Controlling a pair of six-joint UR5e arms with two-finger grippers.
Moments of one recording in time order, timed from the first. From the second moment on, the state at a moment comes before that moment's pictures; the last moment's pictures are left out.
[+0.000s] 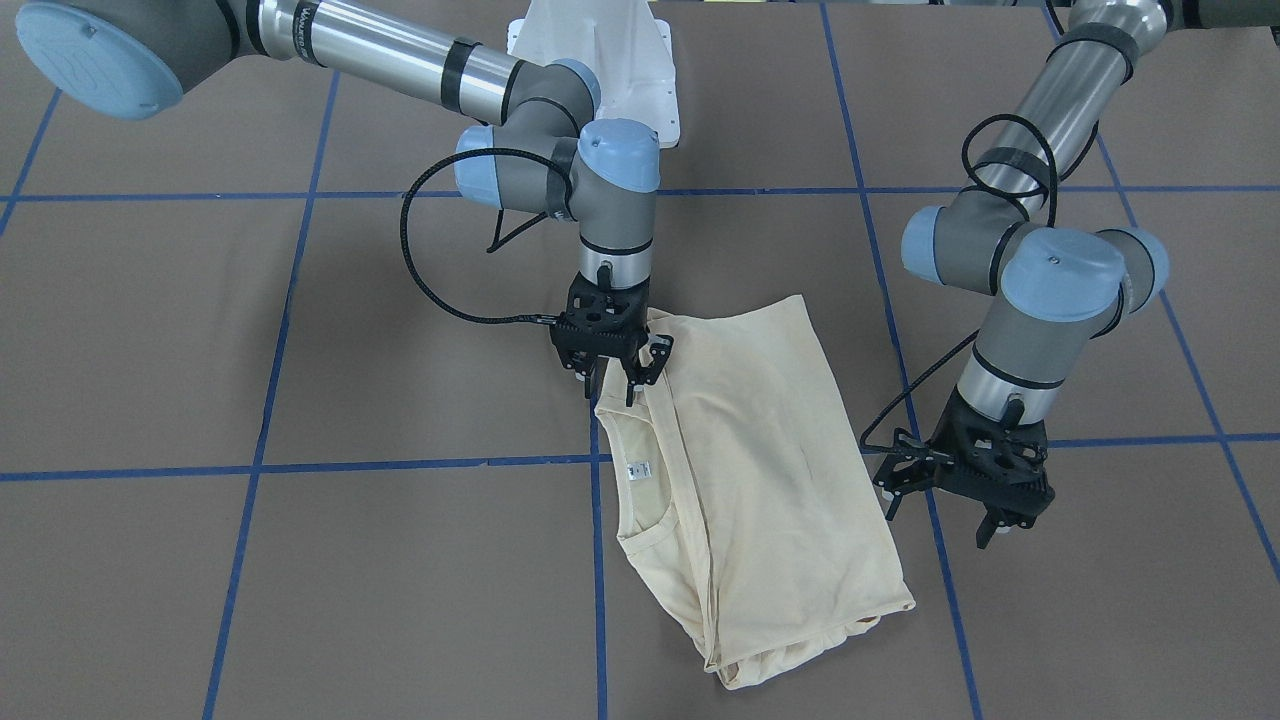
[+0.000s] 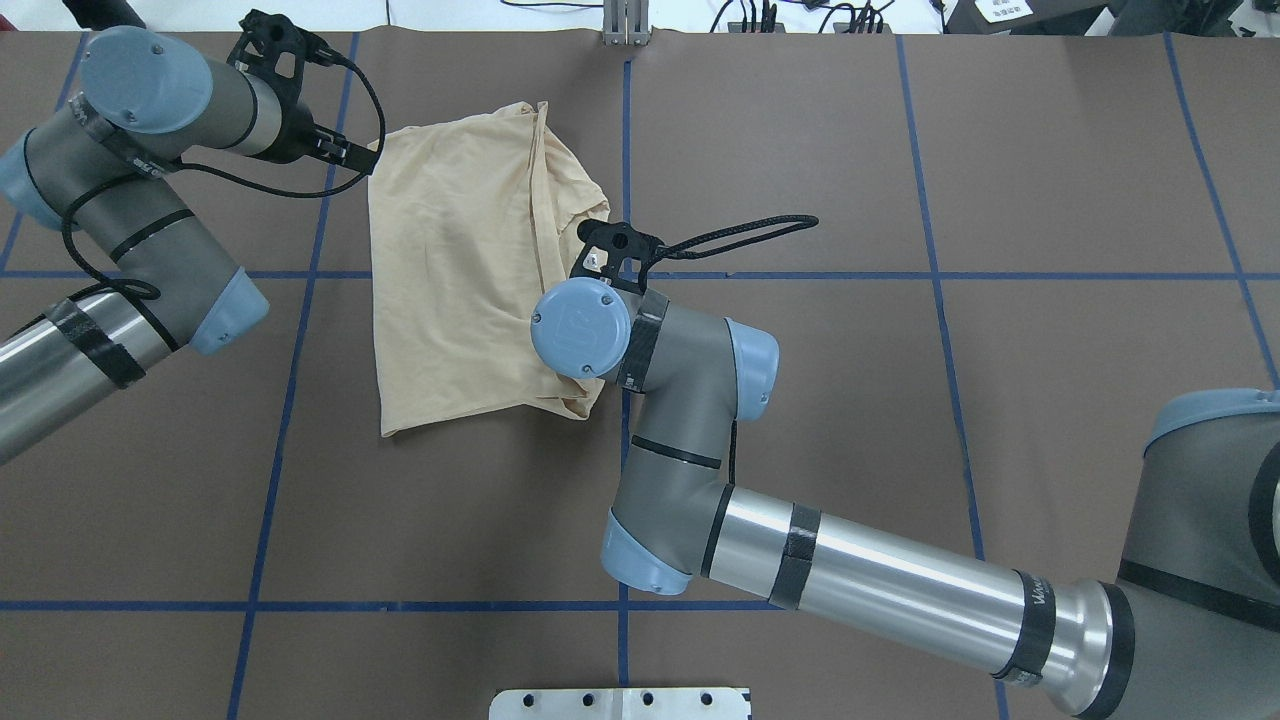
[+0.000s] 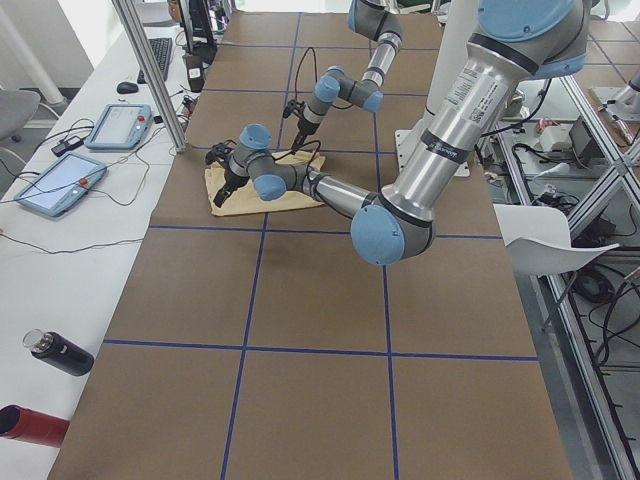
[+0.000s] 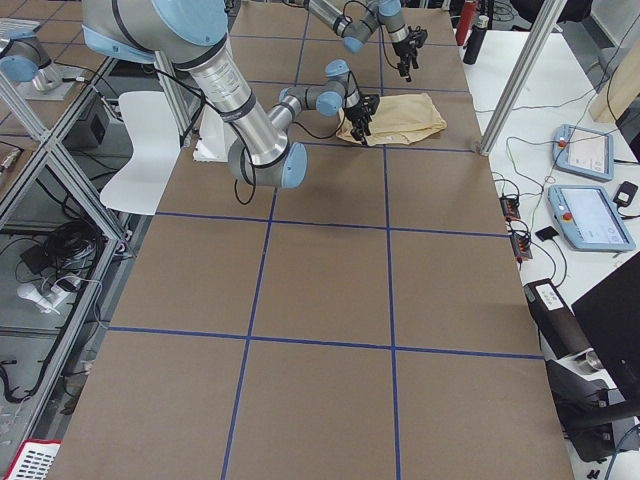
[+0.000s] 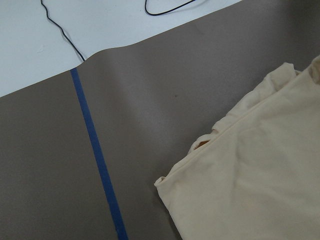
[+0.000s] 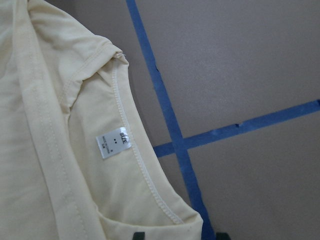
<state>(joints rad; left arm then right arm) -0.92 -2.12 -1.30 -2.25 -1.81 -0.58 0.42 -0.65 1.25 -1.36 1.42 1.55</state>
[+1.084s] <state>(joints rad) -0.92 -2.10 -1.30 -2.25 -1.81 -0.58 0.42 -0.65 1.24 -1.36 1.40 1.54</state>
